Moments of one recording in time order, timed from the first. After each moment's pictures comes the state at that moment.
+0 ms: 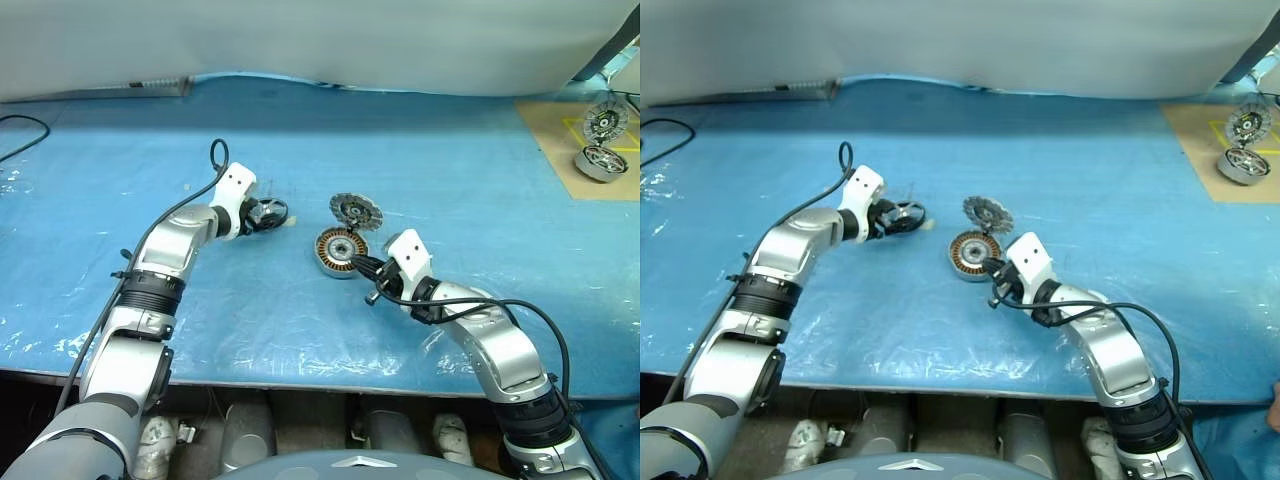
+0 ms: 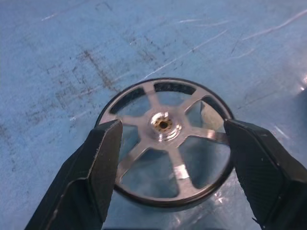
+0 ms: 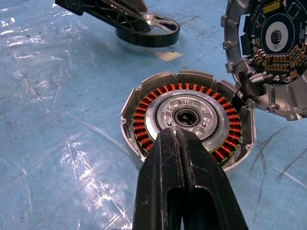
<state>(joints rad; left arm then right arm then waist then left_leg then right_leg) -0.73 0.41 -0.09 0.39 -0.11 0.60 -0.67 -0.15 -0.40 0.16 -0.39 0.20 0.60 0.55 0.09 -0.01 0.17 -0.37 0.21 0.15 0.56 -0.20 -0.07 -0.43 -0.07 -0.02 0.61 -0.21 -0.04</state>
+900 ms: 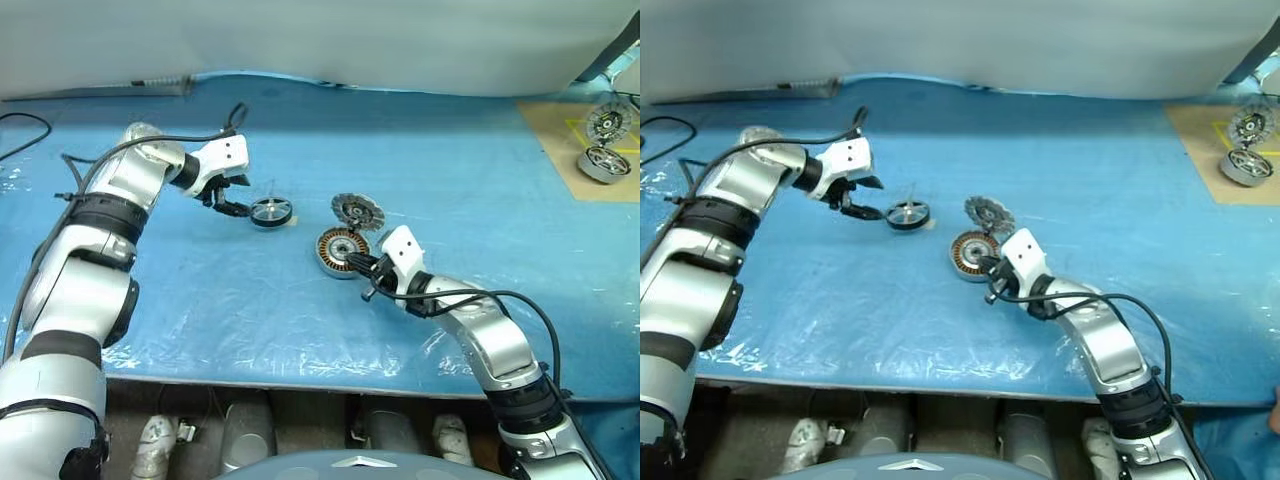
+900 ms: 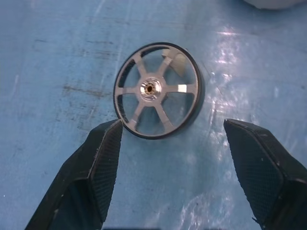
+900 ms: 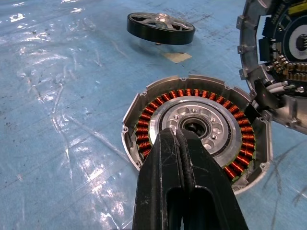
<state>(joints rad) -1.24 0.62 -0.43 0.97 0.16 0.01 -1.41 -0.22 -0.40 0.19 -0.30 0.20 0.56 0.59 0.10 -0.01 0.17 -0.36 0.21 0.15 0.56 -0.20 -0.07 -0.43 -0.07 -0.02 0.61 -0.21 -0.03</state>
